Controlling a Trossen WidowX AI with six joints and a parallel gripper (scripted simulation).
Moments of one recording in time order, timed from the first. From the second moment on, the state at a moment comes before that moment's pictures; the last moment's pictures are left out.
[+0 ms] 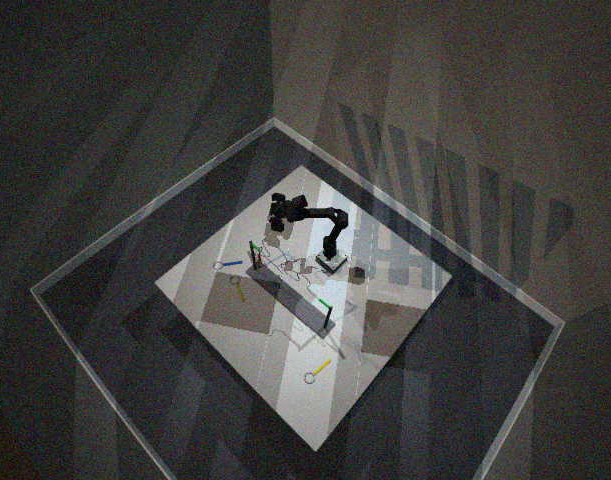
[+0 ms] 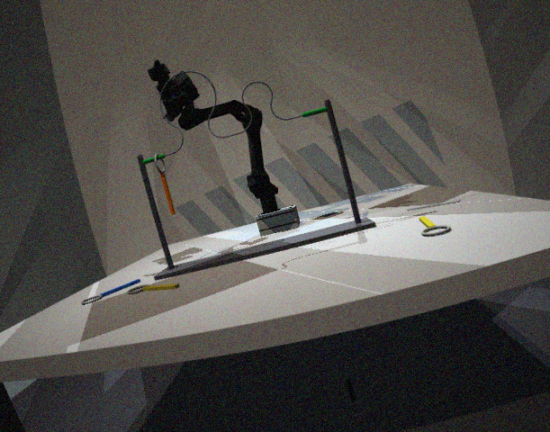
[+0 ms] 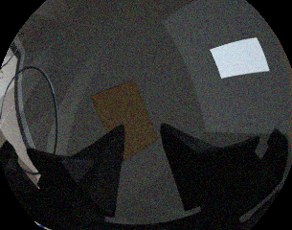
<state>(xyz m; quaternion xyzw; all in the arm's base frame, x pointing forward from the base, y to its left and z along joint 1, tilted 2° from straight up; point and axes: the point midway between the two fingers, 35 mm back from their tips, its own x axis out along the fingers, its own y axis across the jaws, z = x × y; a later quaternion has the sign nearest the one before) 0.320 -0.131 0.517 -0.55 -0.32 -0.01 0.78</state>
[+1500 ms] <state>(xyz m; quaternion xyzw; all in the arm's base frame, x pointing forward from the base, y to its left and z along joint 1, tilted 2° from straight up) 0.319 -0.179 0.091 -0.03 0.01 0.10 0.99</state>
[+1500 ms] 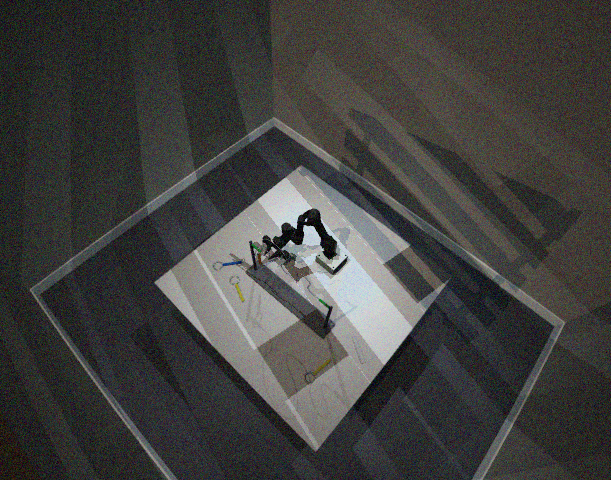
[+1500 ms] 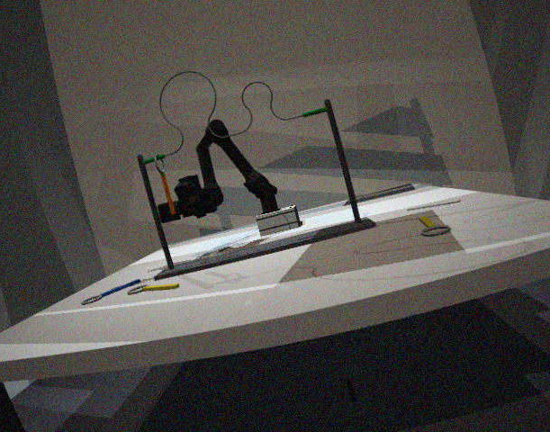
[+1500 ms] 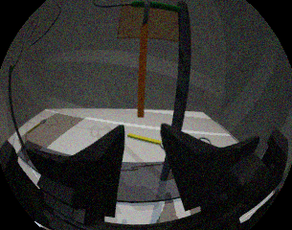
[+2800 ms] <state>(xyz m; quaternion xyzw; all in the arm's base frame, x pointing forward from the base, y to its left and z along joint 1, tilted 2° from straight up) 0.377 -0.169 0.107 -0.01 0.01 0.09 1.00</state>
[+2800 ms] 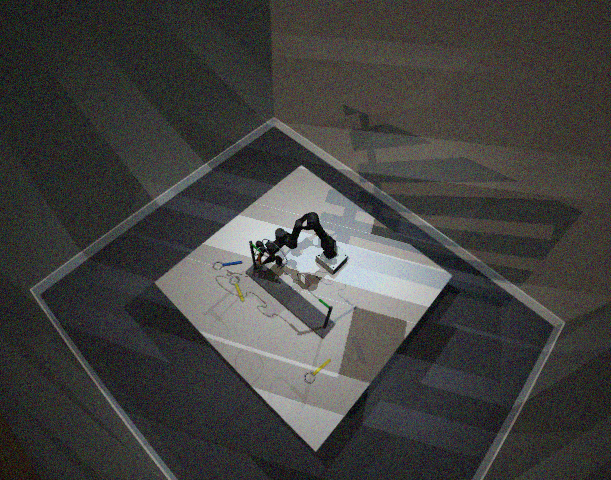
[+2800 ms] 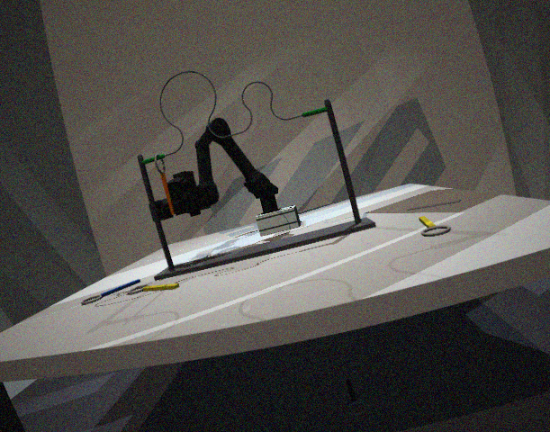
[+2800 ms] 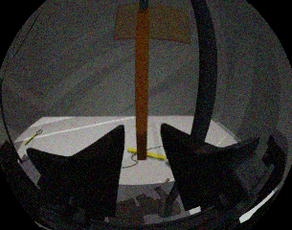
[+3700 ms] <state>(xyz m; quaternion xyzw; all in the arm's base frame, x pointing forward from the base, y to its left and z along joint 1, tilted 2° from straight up) 0.404 -0.162 0.106 -0.01 0.01 0.09 1.00</state>
